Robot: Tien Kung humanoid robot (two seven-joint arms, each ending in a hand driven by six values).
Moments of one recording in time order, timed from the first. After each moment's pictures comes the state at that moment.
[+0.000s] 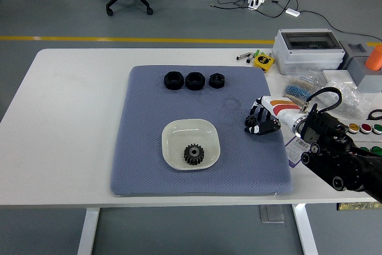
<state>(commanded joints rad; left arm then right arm) -0.05 0.06 -0.63 -0.18 0.81 0.19 0.17 0.87 -0.17 0.35 0.61 -1.55 -0.23 0.03</state>
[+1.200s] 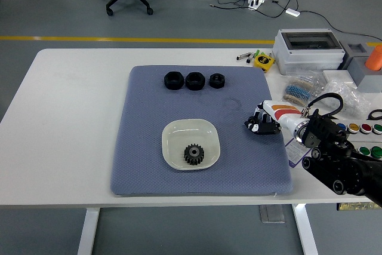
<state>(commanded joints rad) -0.05 0.06 -0.63 -0.18 0.83 0.19 0.17 0.86 -0.17 0.33 0.61 -1.53 -0.26 0.06</state>
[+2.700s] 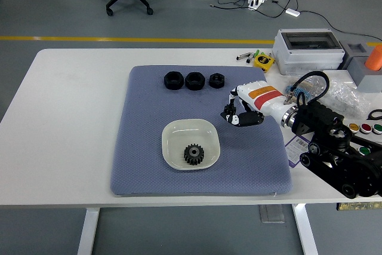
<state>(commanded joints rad) -0.05 0.07 -0.64 -0.18 0.83 0.19 0.16 0.84 -0.27 0.46 1.04 -1.85 -0.22 0.07</state>
